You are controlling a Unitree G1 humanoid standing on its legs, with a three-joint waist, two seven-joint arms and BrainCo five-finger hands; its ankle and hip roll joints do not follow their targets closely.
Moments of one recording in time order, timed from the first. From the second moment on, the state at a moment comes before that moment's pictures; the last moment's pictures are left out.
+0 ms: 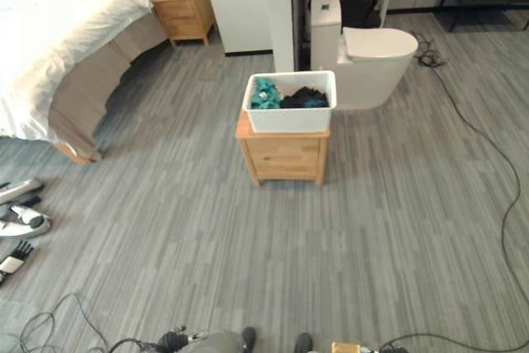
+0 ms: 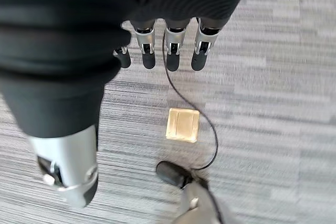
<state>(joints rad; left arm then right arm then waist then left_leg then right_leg) -0.10 0.19 -0.22 1.36 -0.14 -0.06 0.02 -0.09 -0.36 0.18 1.43 0.18 -0.06 0.00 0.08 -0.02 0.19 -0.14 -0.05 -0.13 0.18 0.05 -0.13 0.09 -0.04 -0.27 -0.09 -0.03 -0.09</state>
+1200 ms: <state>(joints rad) -0.10 0.27 -0.25 1.41 -0.07 -0.05 0.02 -0.09 -0.25 0.26 1.36 0.12 -0.06 0.02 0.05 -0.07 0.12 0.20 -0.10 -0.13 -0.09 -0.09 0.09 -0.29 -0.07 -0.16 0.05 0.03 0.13</state>
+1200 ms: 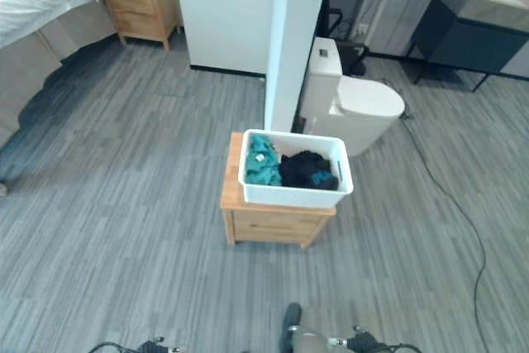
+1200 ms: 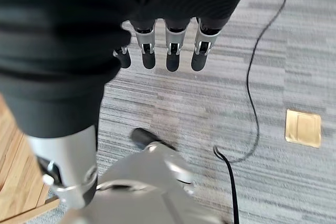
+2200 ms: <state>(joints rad) -0.09 0.25 -0.25 1.36 -0.07 -0.09 0.06 -0.04 -0.31 0.24 1.35 0.17 -0.08 0.00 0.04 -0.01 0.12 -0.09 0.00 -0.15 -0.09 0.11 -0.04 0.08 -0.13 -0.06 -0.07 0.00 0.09</state>
